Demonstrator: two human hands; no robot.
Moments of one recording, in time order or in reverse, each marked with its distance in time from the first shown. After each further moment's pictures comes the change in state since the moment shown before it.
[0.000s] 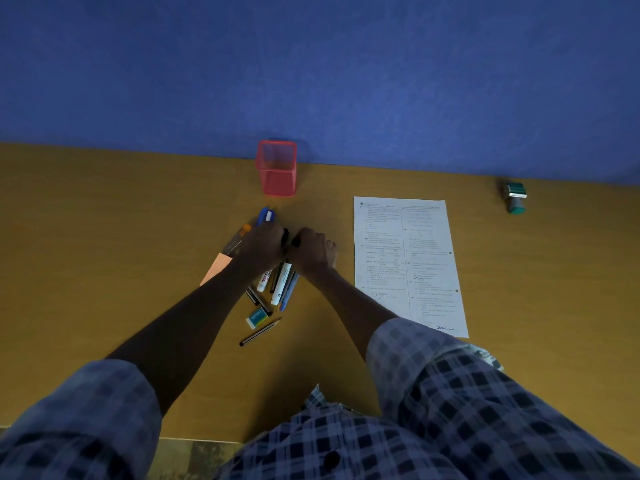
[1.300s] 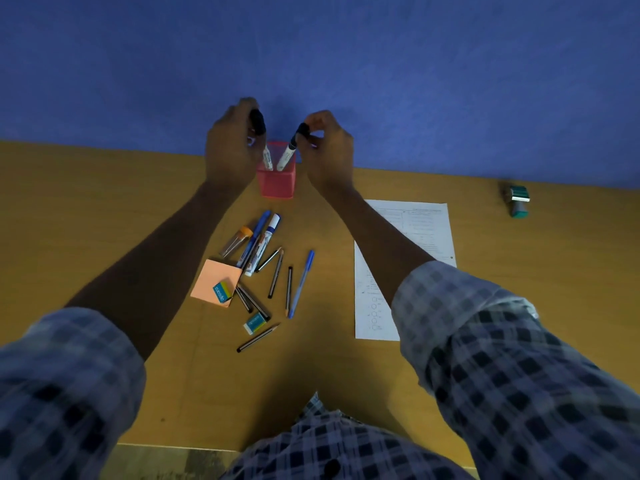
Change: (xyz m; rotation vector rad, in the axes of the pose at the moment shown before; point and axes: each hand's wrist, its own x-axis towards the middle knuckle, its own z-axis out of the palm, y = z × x) left_hand 0.069 -0.025 -0.109 -0.405 0.741 0.161; right_hand 0.074 -0.058 -0.108 0.572 0.472 -0.415
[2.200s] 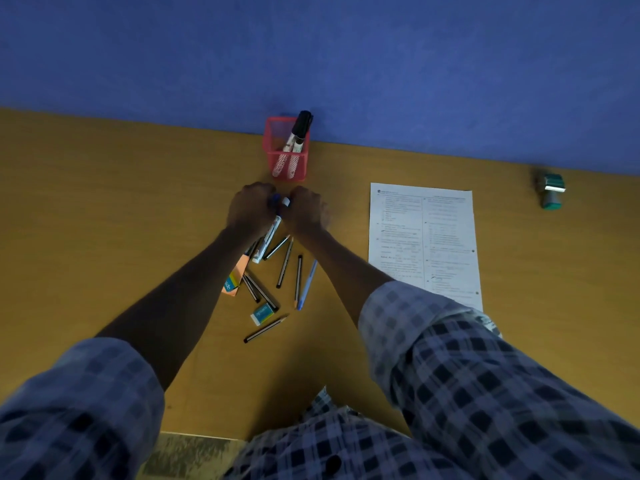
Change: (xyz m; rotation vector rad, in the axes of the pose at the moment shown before) left_hand -0.094 -0.048 0.052 0.252 -0.449 -0.311; right_hand -0.080 0.067 0.076 -0.471 -0.434 0.404
